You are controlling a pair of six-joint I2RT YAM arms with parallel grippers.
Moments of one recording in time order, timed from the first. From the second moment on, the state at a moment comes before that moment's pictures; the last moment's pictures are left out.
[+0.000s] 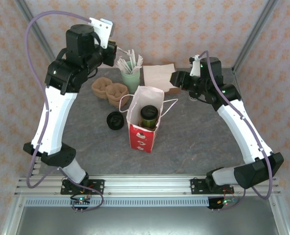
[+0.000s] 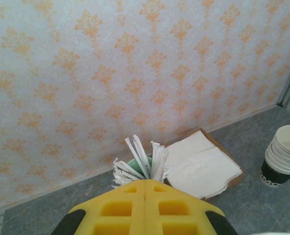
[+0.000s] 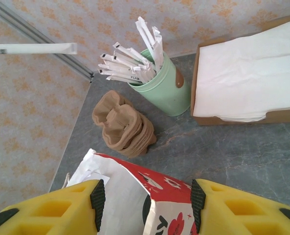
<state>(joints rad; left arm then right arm) -0.41 1.63 2.35 -1.01 -0.16 0.06 0.34 1.35 1.51 -0.67 -0.30 0.50</state>
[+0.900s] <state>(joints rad) -0.58 1.23 1.99 -1.02 0.04 -0.05 0.34 1.13 1.31 -0.66 -0.18 0.52</state>
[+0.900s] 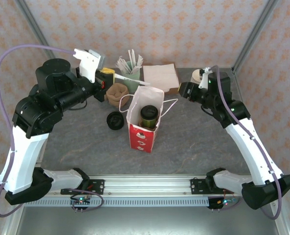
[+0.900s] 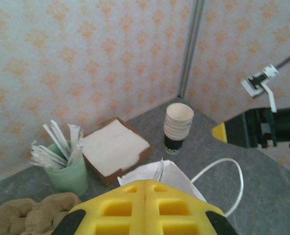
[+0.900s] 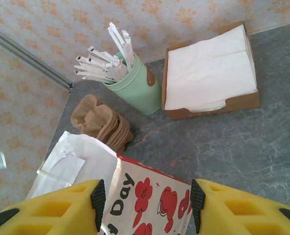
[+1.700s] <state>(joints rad) -0.71 1.26 1.81 -1.19 0.11 0.07 0.36 1.39 1.42 -0.66 -0.10 0.50</state>
